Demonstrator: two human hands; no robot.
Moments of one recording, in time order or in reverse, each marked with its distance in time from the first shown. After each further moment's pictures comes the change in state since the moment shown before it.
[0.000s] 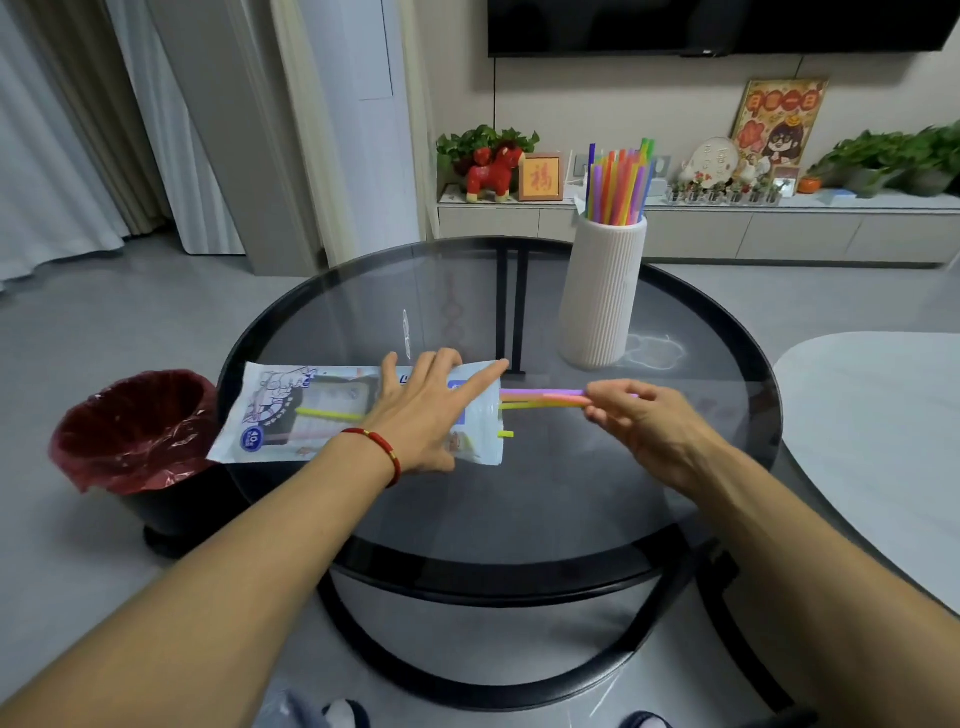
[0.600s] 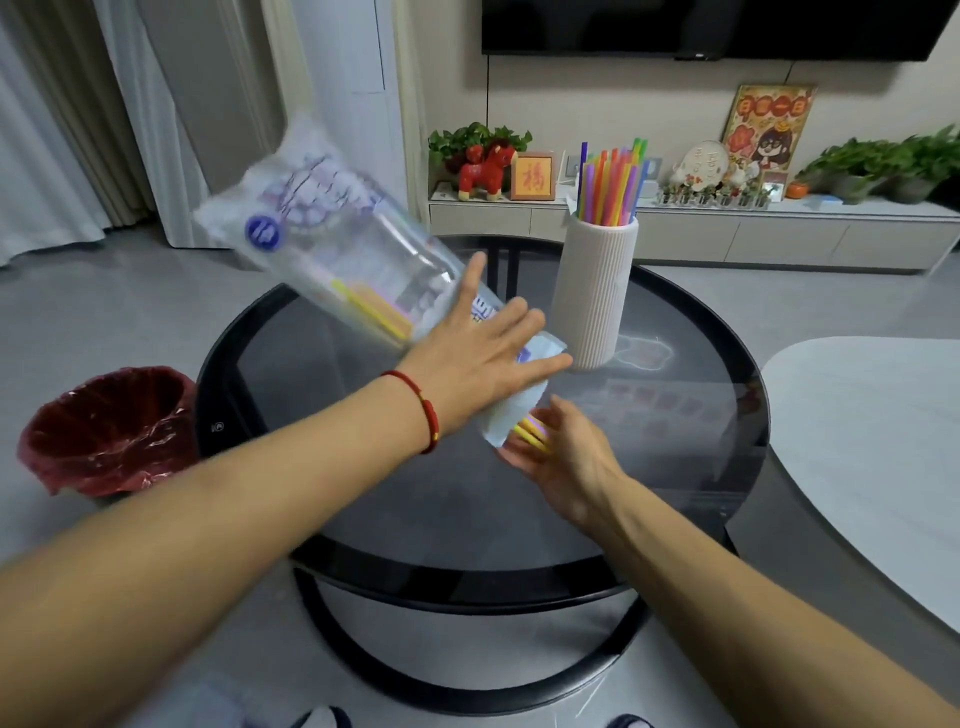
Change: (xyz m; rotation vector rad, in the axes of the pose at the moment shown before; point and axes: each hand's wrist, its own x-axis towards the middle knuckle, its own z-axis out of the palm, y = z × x) left_hand 0.027 0.040 -0.074 0.575 0.251 0.377; right_hand -0.018 0.038 0.075 0.269 0.036 0.185
